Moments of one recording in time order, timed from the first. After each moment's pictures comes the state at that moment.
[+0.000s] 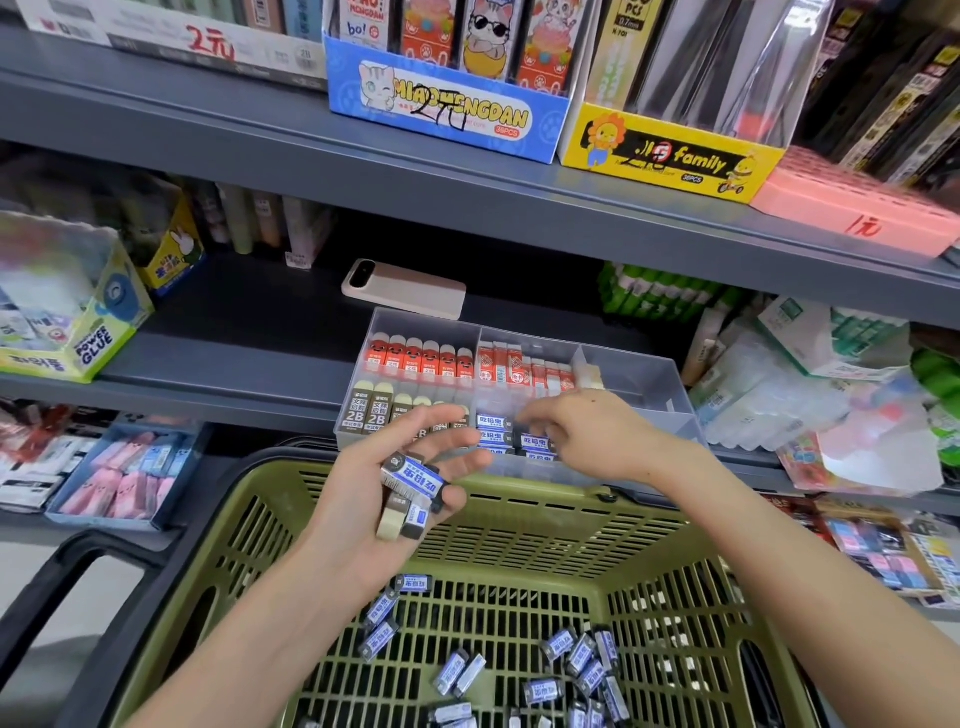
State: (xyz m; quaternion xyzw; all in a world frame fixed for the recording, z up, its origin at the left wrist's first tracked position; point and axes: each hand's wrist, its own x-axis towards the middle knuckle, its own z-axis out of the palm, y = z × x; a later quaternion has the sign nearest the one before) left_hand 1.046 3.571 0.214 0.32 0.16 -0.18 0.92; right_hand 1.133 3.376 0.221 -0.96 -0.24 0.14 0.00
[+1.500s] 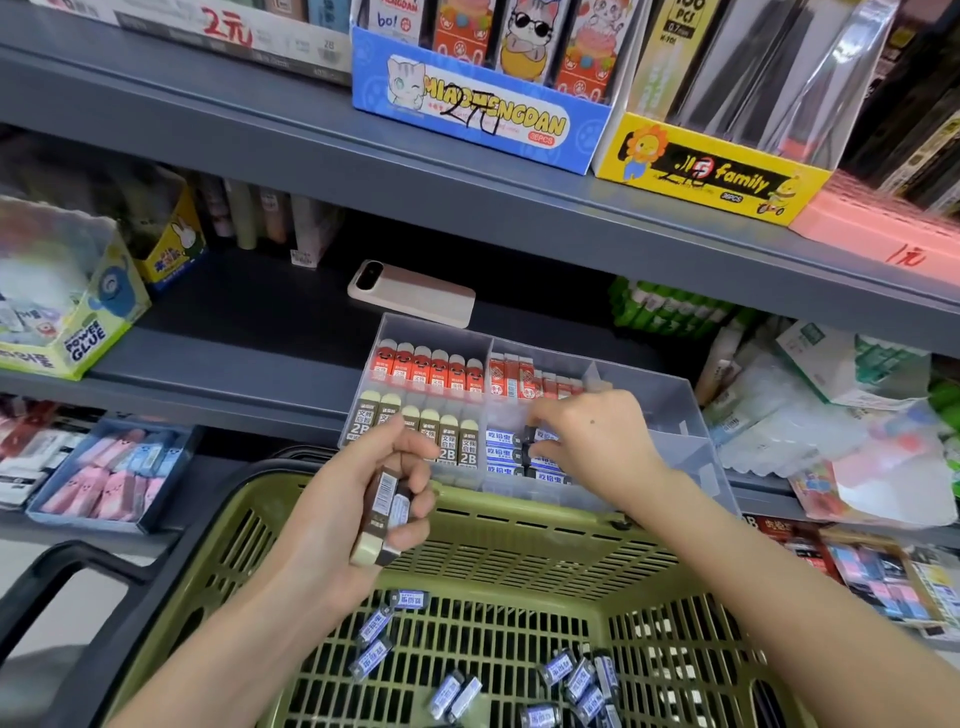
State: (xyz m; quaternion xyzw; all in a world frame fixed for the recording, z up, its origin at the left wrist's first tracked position) left_hand 1.050 3.590 0.205 0.41 0.16 -0.15 0.89; right_hand 1.143 3.382 0.199 -0.95 -0.26 -0.11 -0.11
